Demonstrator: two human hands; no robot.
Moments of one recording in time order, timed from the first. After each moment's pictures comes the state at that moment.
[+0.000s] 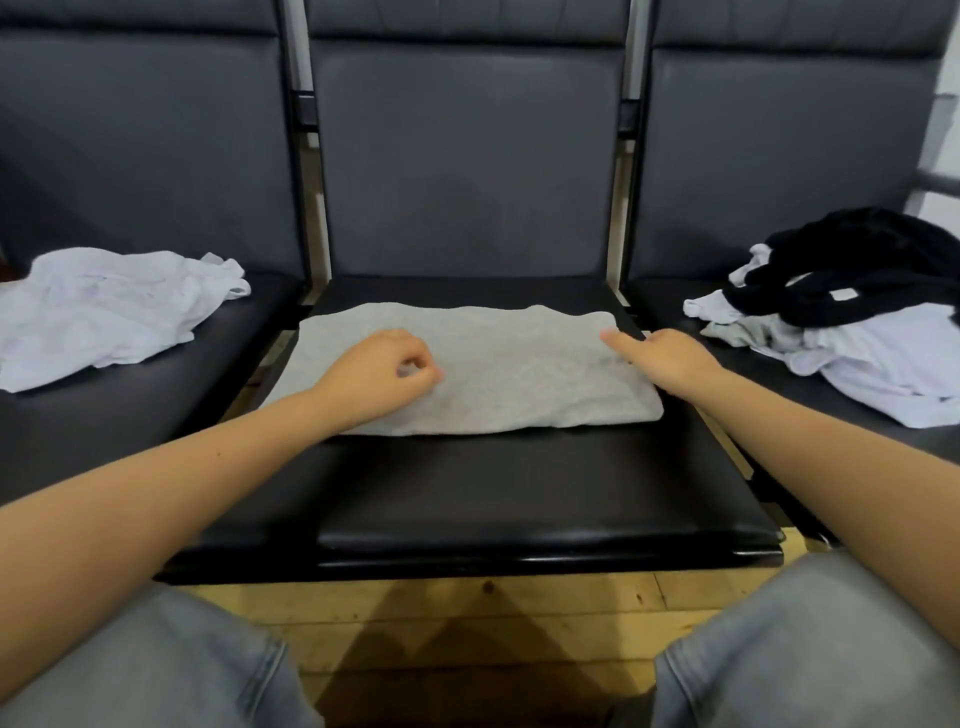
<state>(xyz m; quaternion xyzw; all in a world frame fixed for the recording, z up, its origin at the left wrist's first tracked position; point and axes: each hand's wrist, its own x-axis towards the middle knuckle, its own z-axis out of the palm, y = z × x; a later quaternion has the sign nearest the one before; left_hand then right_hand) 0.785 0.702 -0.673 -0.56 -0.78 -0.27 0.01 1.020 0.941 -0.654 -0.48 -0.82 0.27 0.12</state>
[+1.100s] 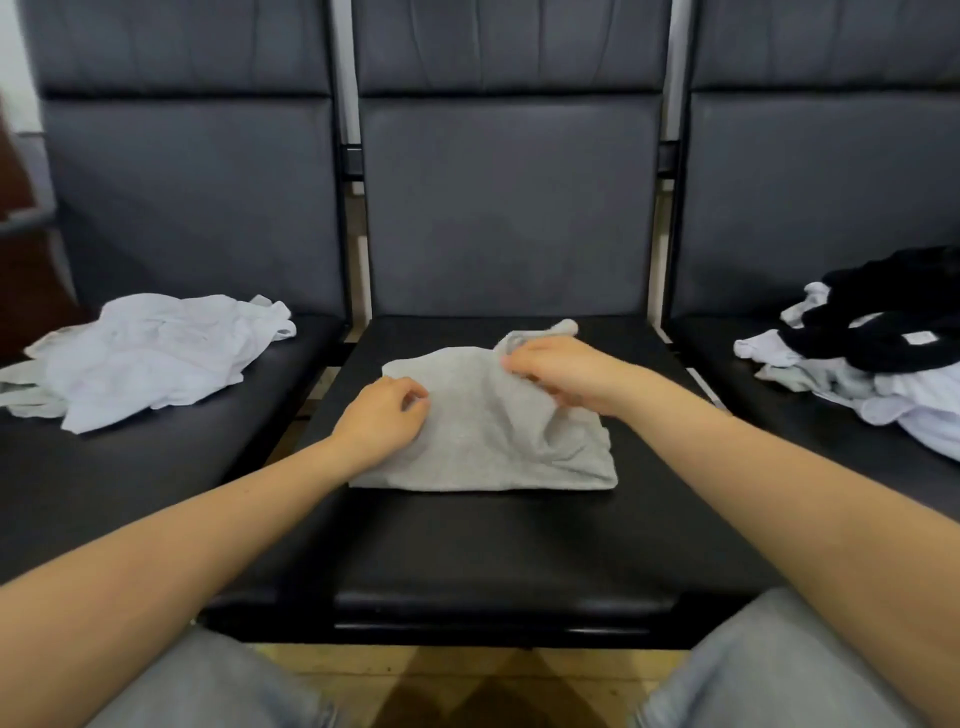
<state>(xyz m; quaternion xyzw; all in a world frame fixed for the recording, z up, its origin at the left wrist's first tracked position) 0.750 0.696 -0.684 -0.42 -0.87 -0.26 -0.02 0.913 0.851 -0.610 -0.31 -0.81 0.49 0.06</state>
